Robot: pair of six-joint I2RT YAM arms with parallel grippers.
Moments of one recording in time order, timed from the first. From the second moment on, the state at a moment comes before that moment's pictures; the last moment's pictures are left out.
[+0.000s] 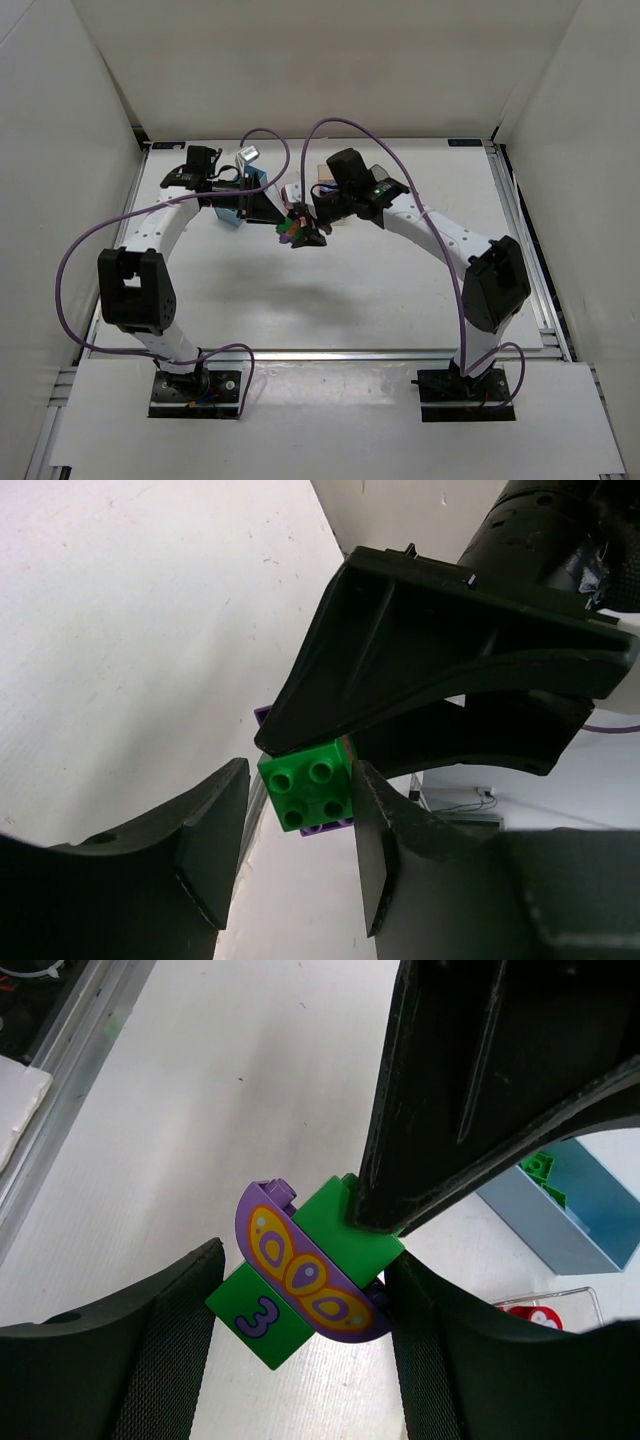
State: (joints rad) left arm -0.11 1.66 1.36 -0.69 1.26 -0.09; right arm 0.74 1.77 1.55 -0.46 -0.91 -0.84
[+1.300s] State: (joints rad) left arm -0.11 1.69 1.36 -0.70 1.28 -0.02; right arm 0.66 1.67 1.50 -0.30 -0.79 -0.50
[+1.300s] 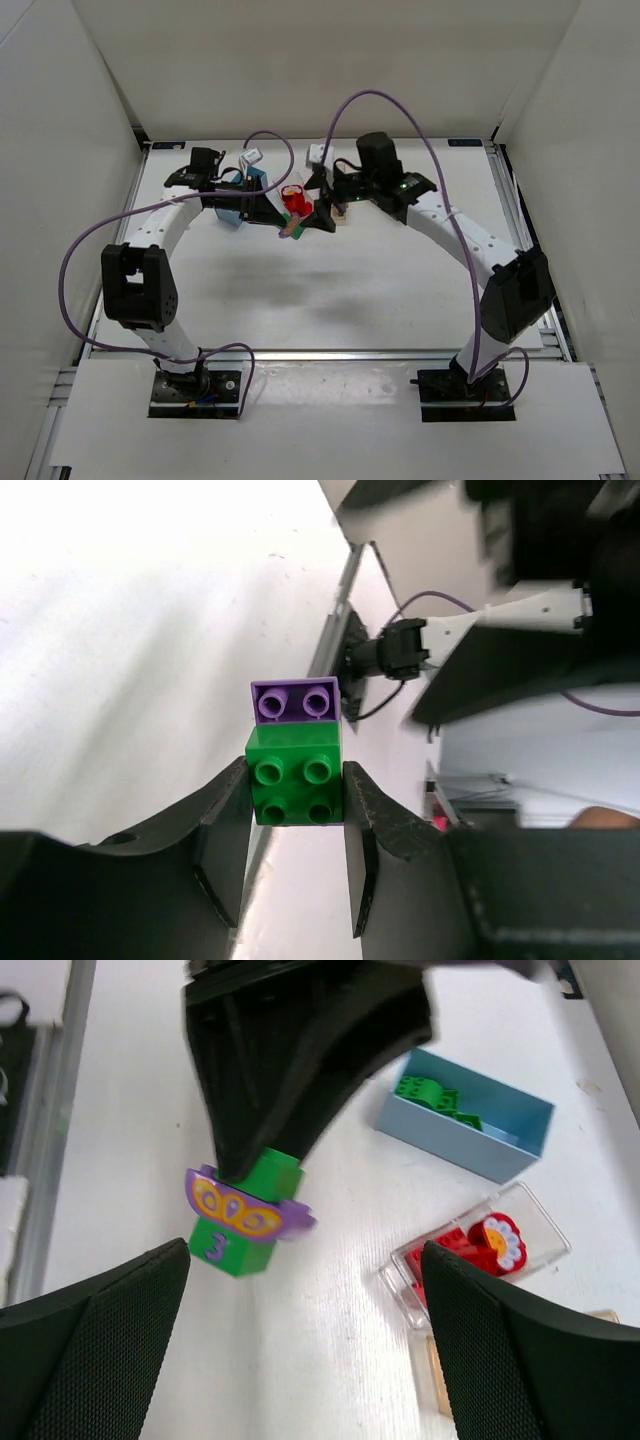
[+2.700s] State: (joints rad) left arm -0.09 1.66 1.47 -0.58 1.38 0.18; right arm 0.54 2.04 1.83 -0.22 -1.45 0.21
